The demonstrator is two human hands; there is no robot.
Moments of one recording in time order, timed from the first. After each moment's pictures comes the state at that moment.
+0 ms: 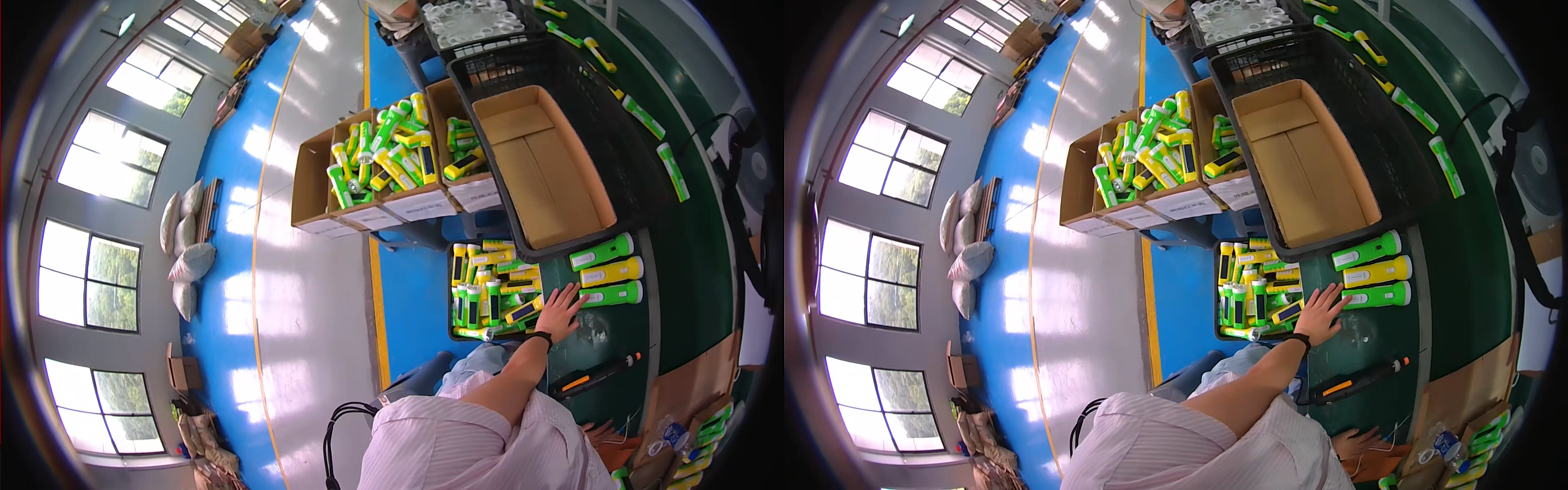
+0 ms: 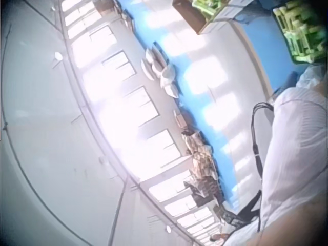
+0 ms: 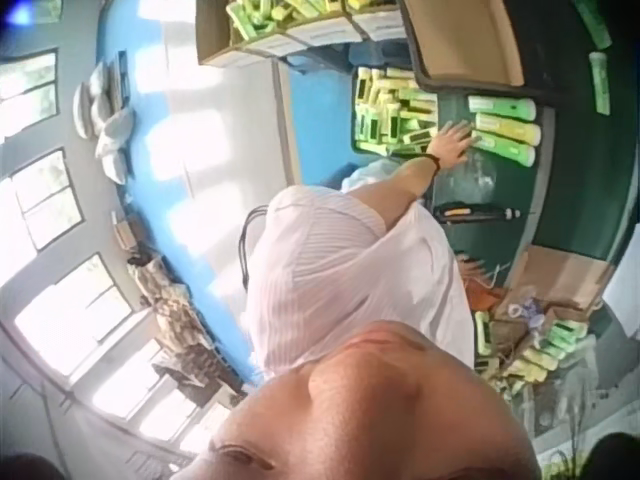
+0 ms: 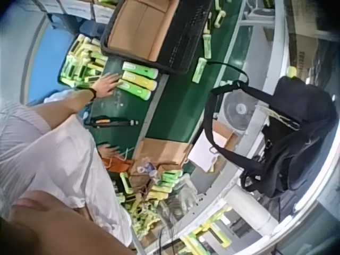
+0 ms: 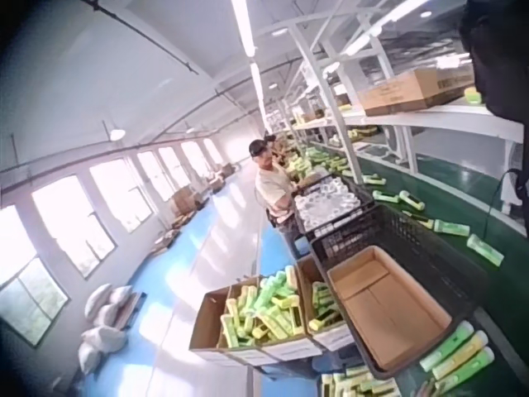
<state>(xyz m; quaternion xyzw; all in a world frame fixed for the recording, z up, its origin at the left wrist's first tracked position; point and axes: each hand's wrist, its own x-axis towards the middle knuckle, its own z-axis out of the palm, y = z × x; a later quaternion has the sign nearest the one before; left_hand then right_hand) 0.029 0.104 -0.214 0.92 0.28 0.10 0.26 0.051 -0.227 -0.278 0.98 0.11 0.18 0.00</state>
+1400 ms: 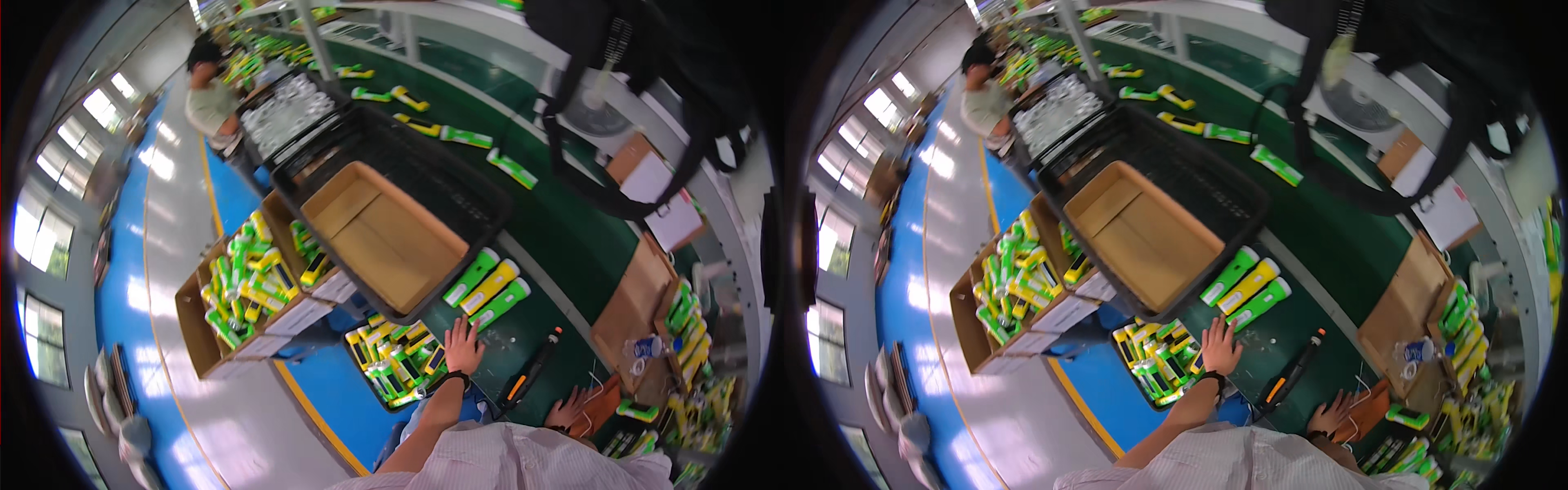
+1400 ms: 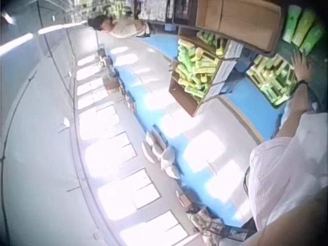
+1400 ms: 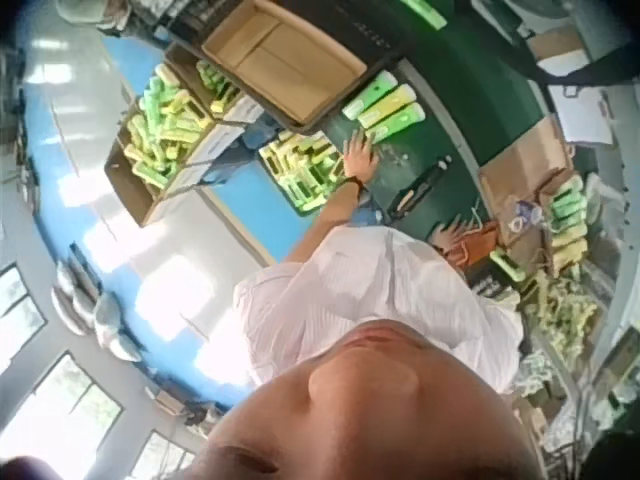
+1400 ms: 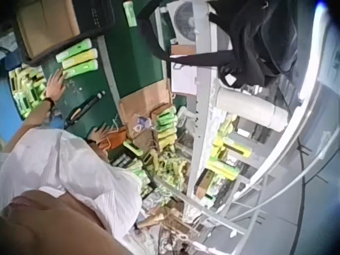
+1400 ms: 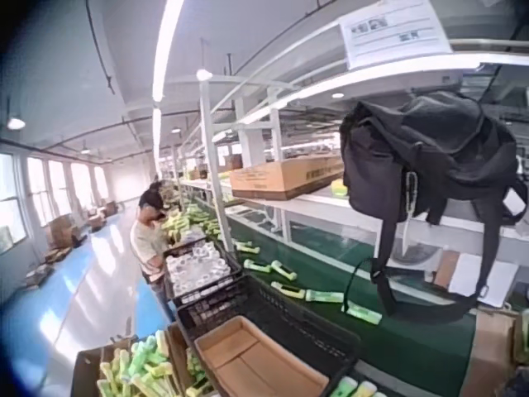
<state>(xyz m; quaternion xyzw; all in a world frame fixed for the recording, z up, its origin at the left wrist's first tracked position) 0.028 0.106 -0.220 0.93 0.26 0.09 0.25 0.028 -0.233 -0.252 0.99 -0.04 0.08 -0.04</state>
